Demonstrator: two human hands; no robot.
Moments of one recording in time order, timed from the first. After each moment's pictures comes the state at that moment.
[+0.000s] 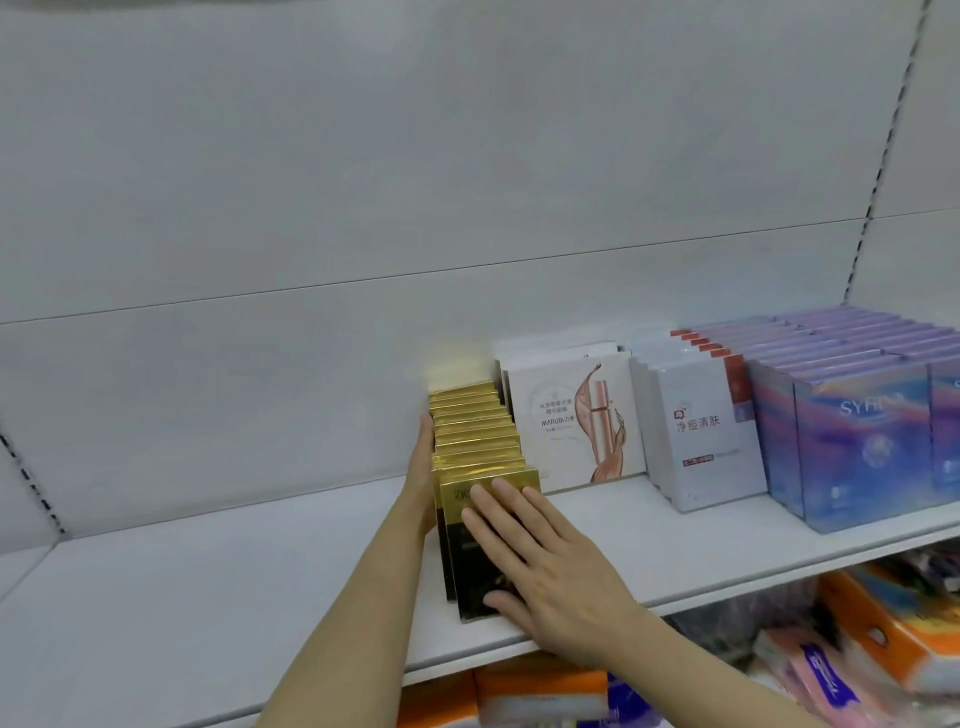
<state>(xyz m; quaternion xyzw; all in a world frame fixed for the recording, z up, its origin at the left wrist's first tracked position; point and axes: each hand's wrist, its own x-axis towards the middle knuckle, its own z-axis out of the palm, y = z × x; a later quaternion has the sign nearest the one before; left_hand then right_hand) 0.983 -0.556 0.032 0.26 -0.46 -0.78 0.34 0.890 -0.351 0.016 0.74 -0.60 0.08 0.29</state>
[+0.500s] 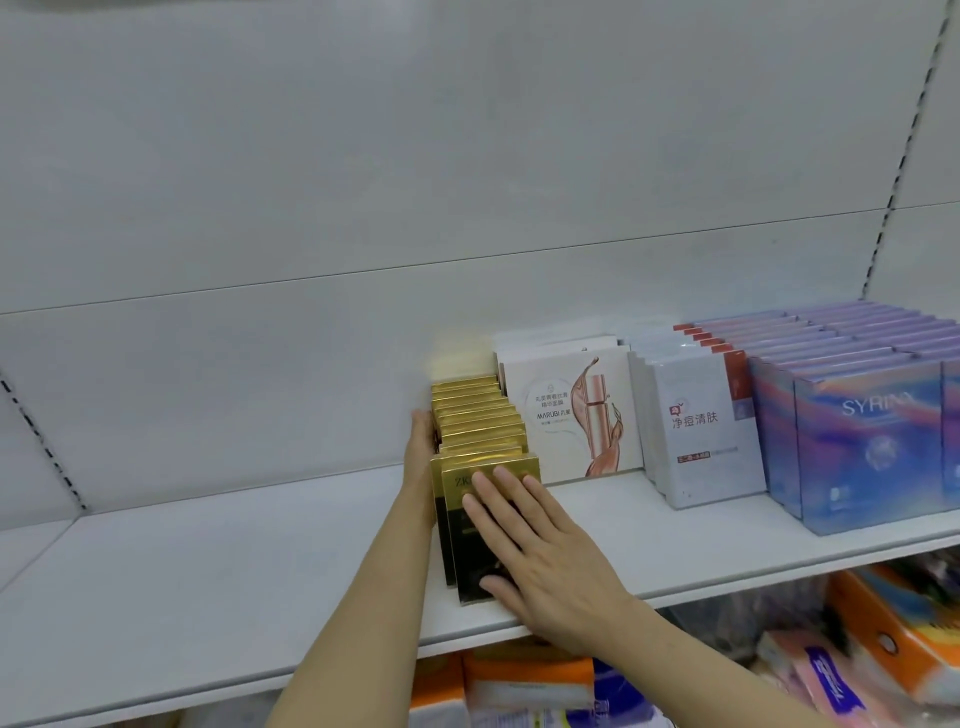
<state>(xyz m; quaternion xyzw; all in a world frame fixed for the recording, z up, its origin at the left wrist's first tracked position) 0.973 -0.528 0.049 0.30 -0.39 -0.75 0.44 0.878 -0.351 0.009 0.75 -0.59 0.11 0.28</state>
